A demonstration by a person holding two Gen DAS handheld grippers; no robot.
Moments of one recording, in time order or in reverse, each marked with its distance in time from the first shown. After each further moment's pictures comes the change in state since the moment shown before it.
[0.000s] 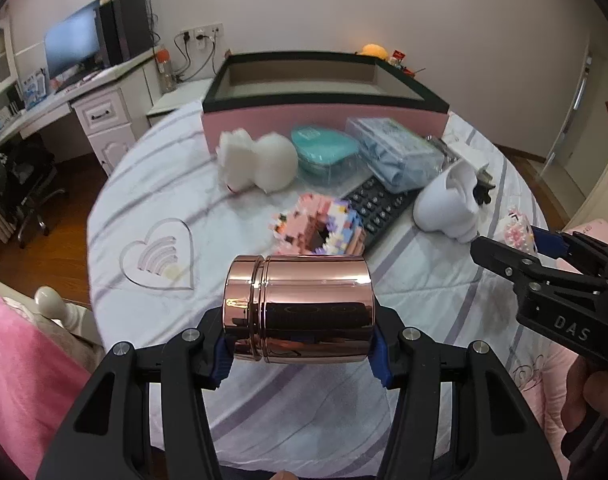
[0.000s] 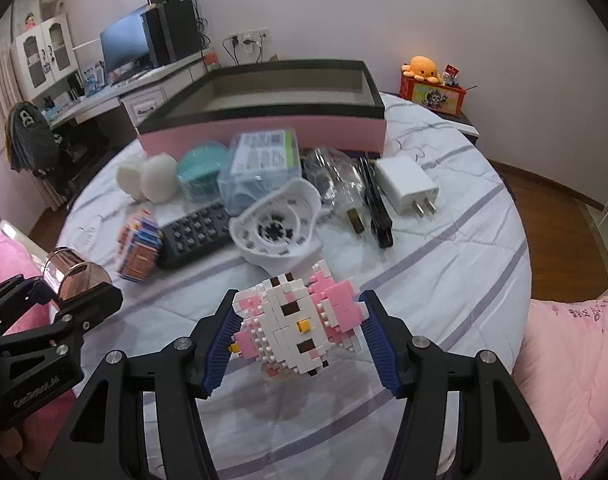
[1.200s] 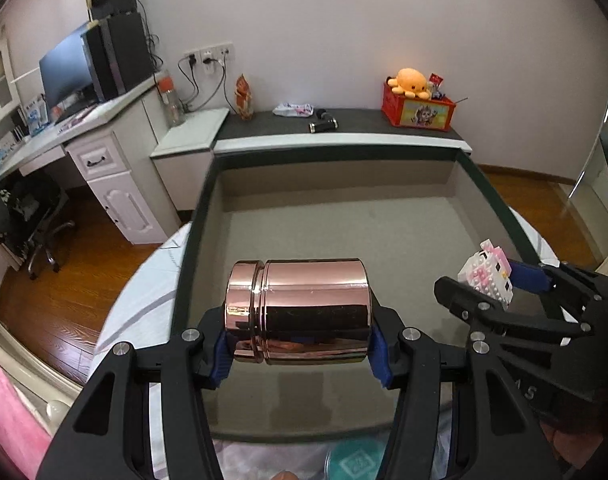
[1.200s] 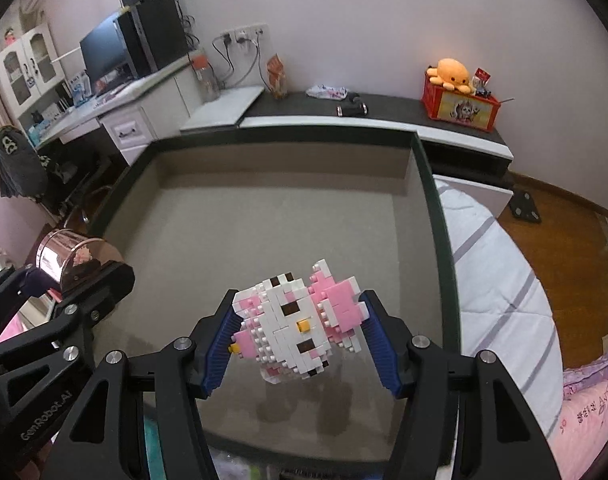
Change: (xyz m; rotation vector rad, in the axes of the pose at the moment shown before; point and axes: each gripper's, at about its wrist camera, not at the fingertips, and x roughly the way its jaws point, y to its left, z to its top) left arm 0.143 0.014 0.225 -0.014 -0.019 0.086; right arm 0.160 -0.015 0.207 0.003 0.083 0.026
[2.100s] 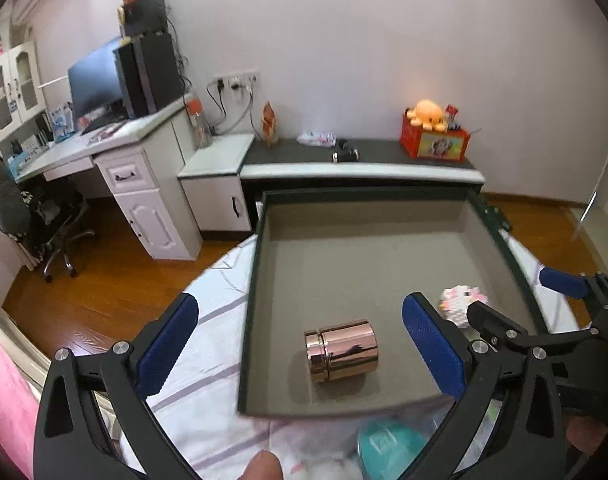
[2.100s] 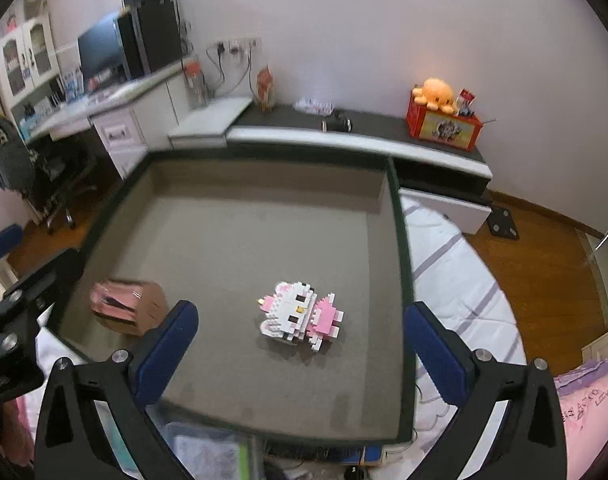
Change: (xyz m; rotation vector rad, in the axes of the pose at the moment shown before) left arm -0.073 0.035 -0.002 -0.046 -0.121 0.064; right arm -0.056 0.006 0.000 -0.033 -0.101 -0.064
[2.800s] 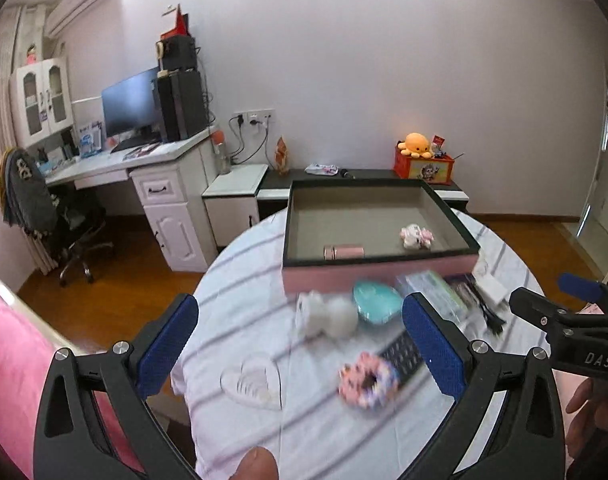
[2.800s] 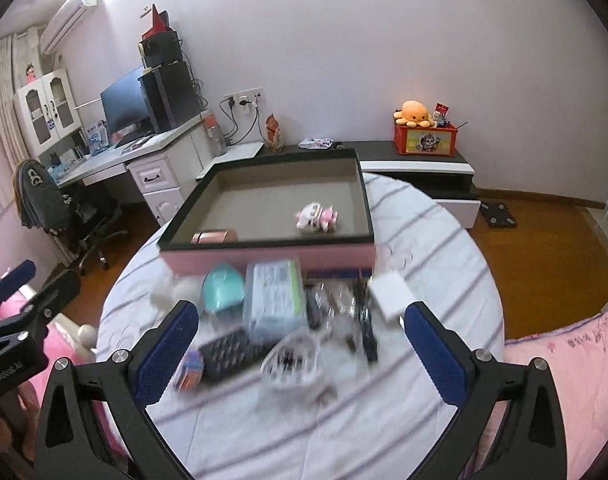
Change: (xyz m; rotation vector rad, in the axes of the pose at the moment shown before) left arm -0.167 0.032 -0.129 -0.015 -0.146 0.012; right arm -0.159 0.007 -0.142 0.110 -0.146 0.059
